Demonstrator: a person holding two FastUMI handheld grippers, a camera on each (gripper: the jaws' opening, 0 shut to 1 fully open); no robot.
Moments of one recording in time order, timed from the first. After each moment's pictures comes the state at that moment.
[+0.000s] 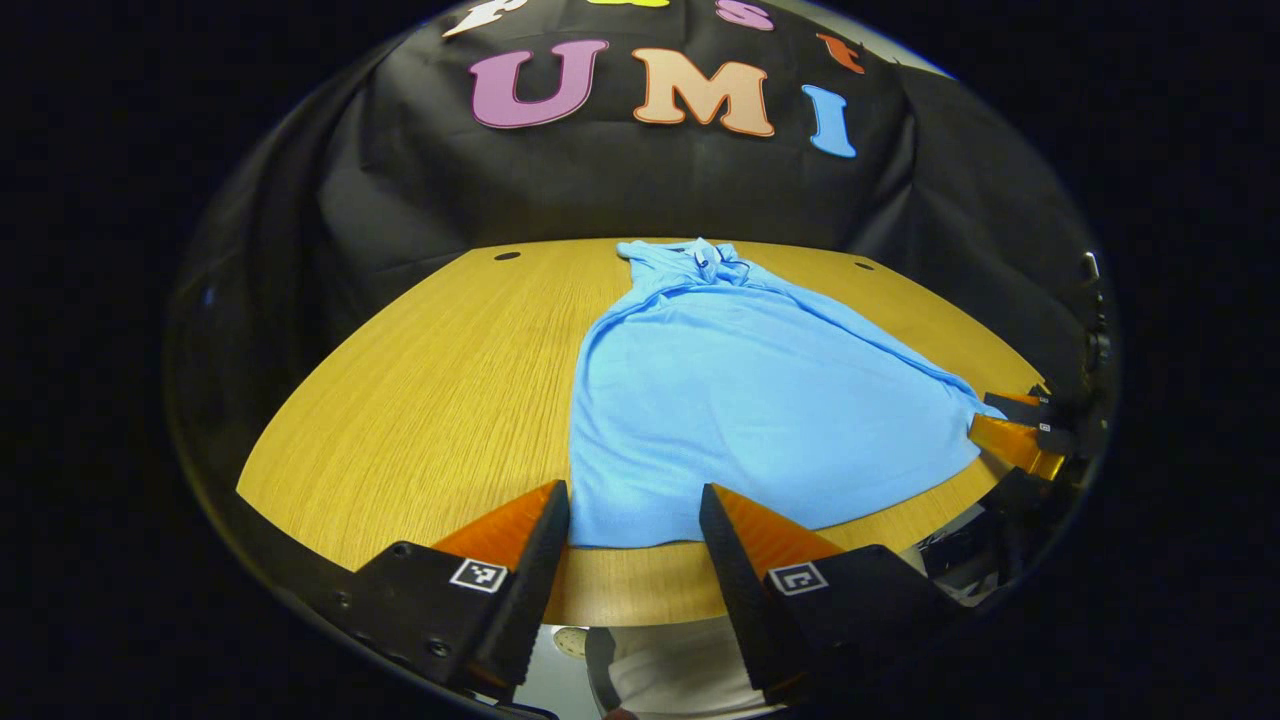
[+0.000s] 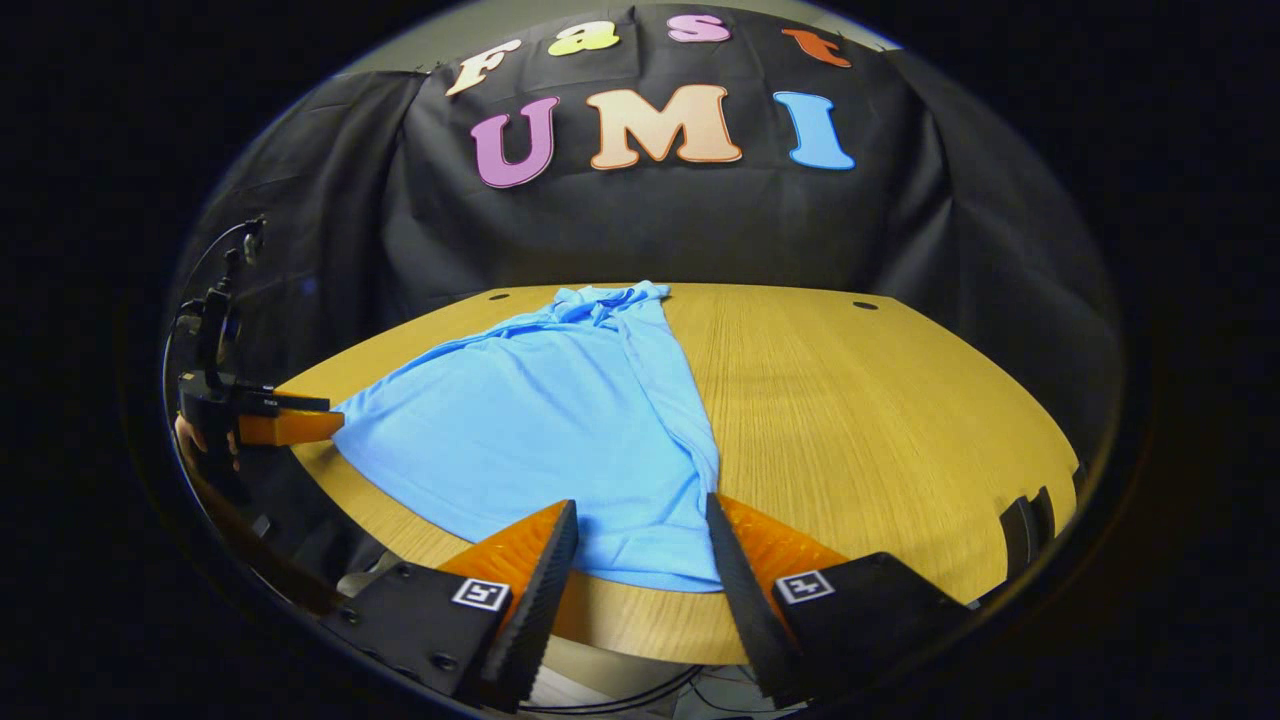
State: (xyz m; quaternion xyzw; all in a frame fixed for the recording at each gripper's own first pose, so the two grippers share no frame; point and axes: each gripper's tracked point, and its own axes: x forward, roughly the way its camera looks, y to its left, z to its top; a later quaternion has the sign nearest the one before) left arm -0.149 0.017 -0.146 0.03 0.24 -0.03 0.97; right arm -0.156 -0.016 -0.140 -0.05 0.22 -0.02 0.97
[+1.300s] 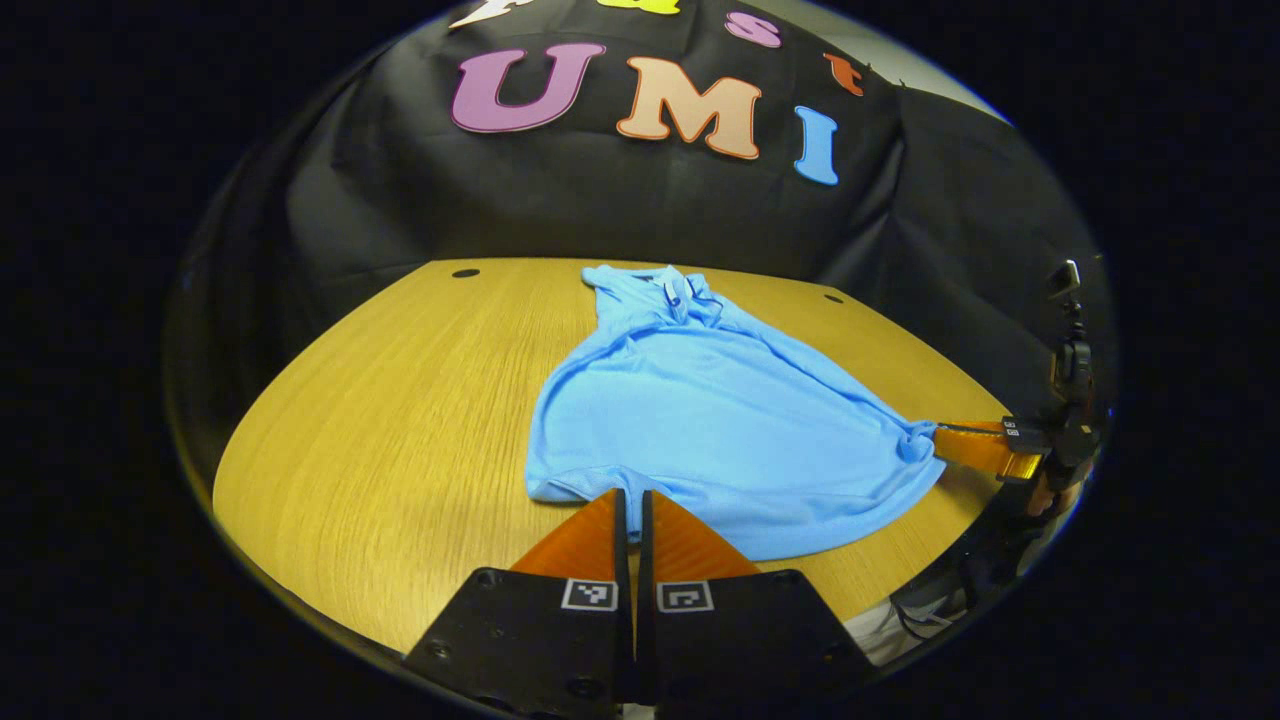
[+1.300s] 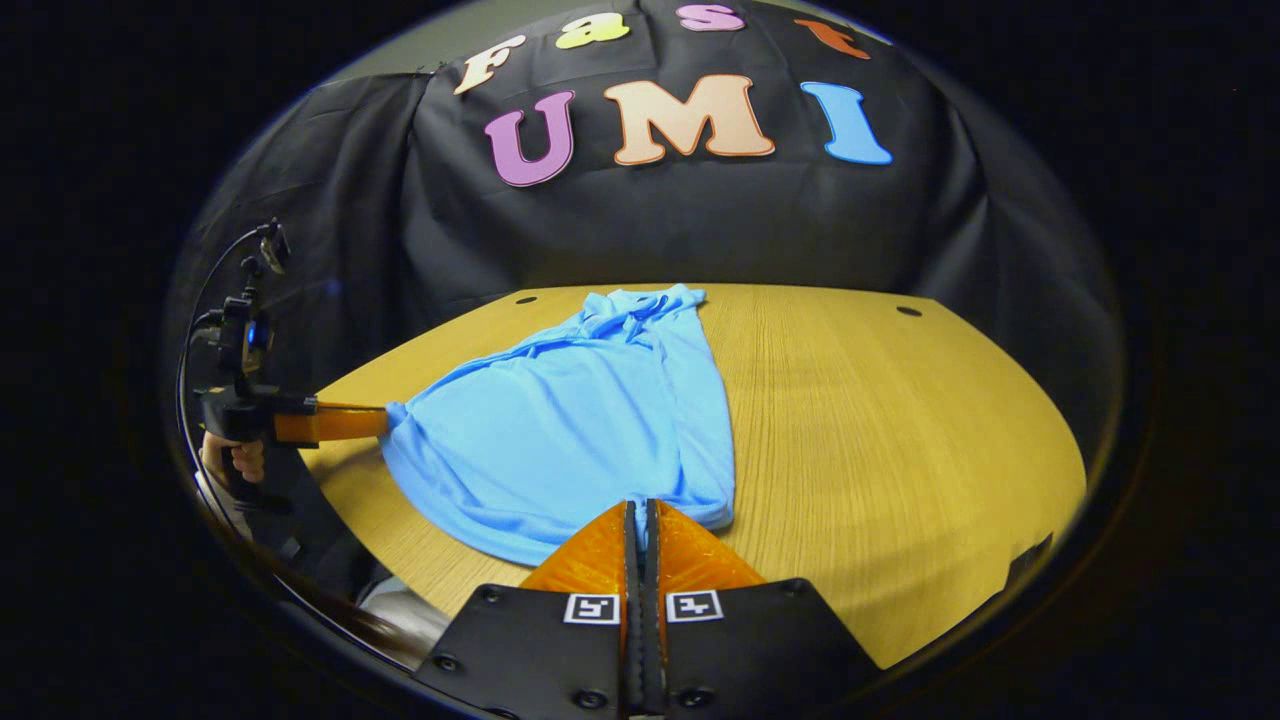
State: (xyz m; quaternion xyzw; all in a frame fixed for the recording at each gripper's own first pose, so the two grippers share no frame) left arm -0.088 0.006 -0.107 0.00 0.21 -0.09 0.97; right arm -0.103 0.003 -0.107 -0.05 0.24 0.01 0.97
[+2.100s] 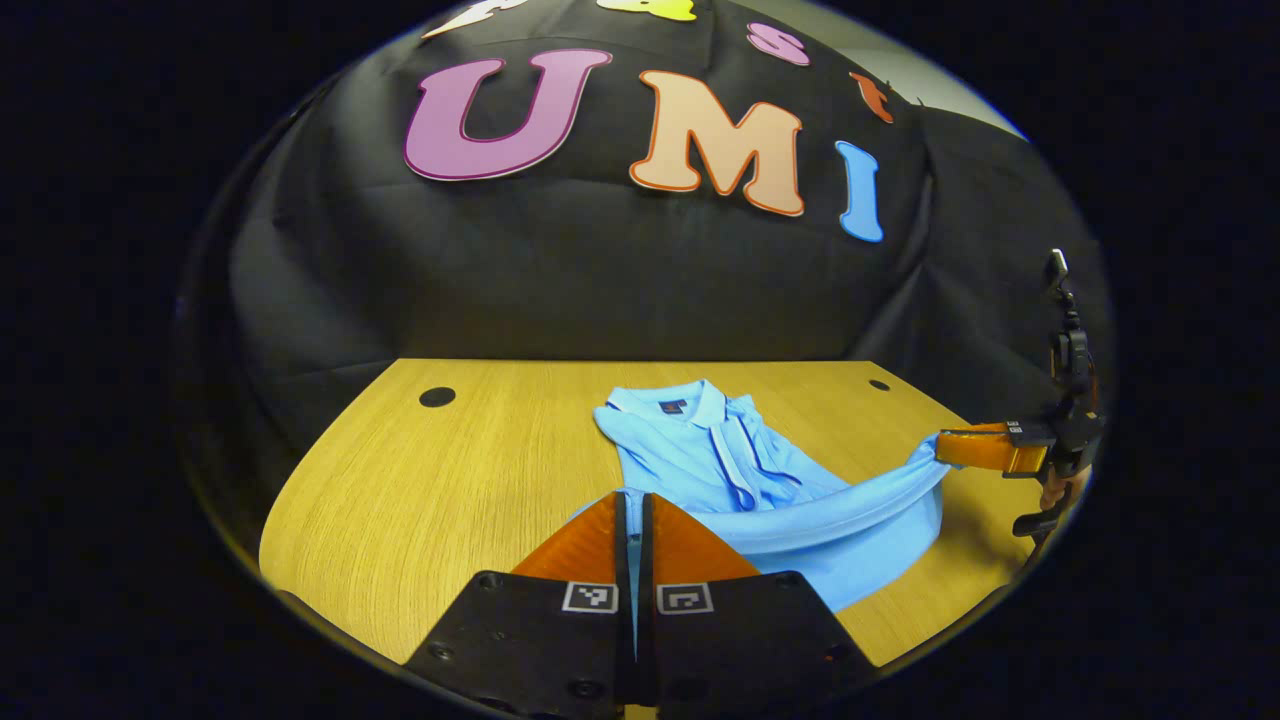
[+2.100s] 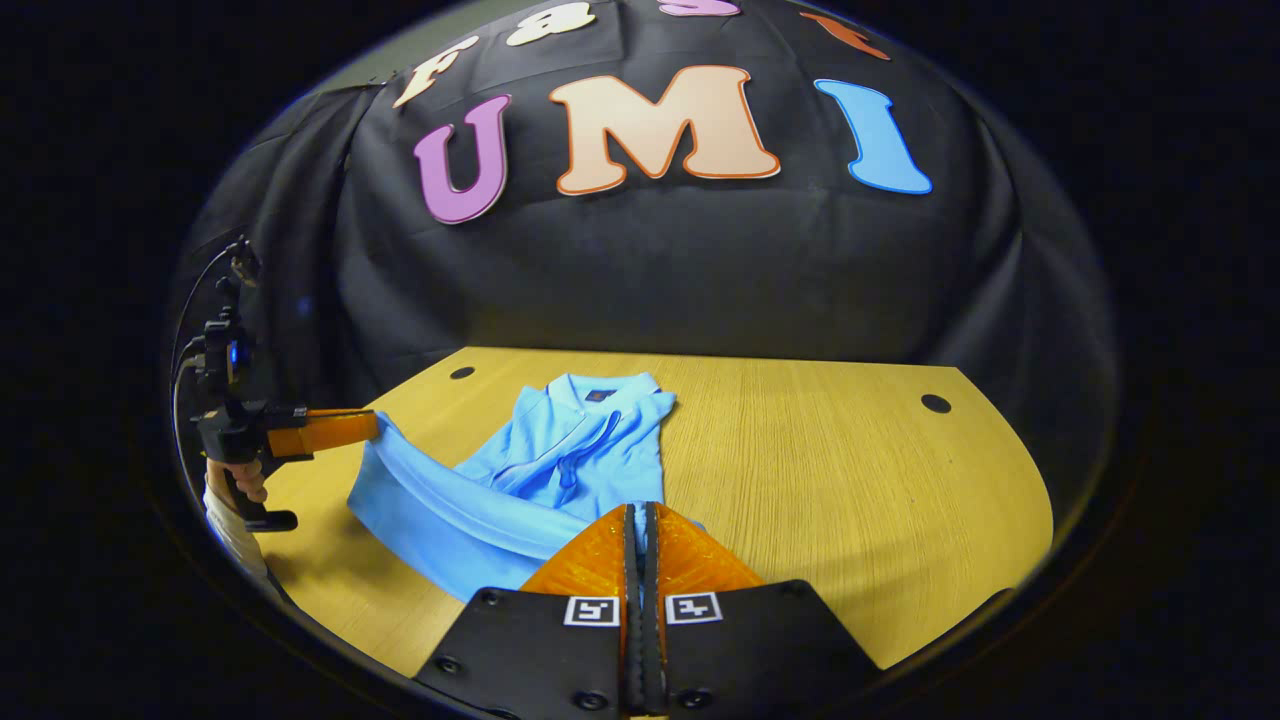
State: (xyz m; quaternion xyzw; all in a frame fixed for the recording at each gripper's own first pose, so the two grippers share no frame) left arm 0.138 0.035 -0.007 0.00 0.14 -0.07 0.99; right arm 0.125 -0.032 -0.031 -0.02 0.23 -0.03 0.97
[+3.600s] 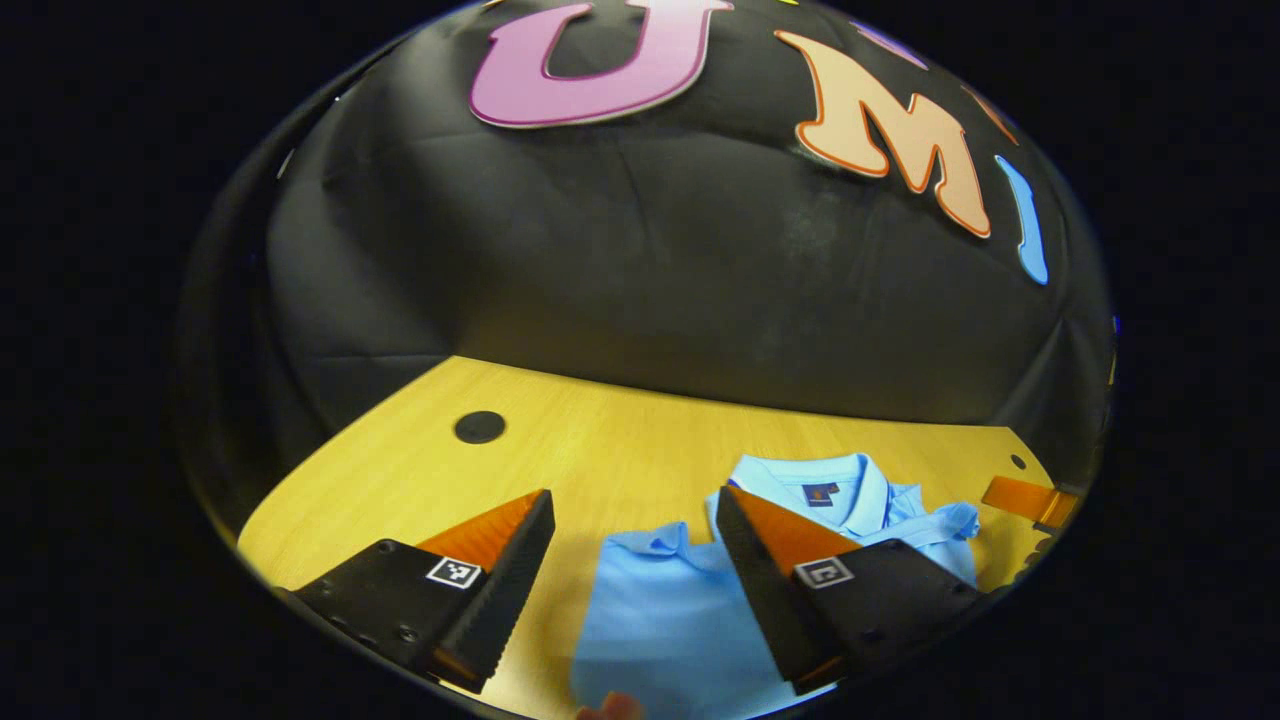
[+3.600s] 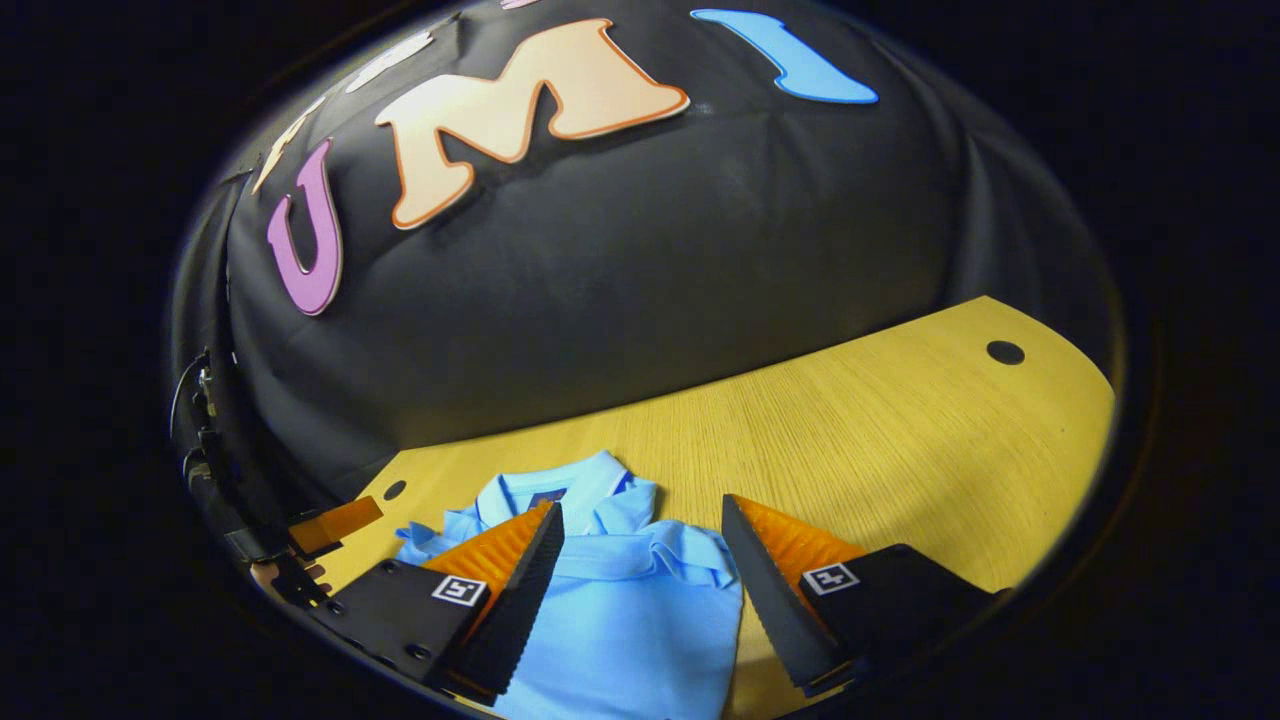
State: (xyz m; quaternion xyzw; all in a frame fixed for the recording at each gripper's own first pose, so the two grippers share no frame) left arm 0.276 0.105 -0.013 -0.04 0.13 0.08 0.99; right arm 0.282 -0.059 -0.061 0.11 0.18 -0.08 0.97
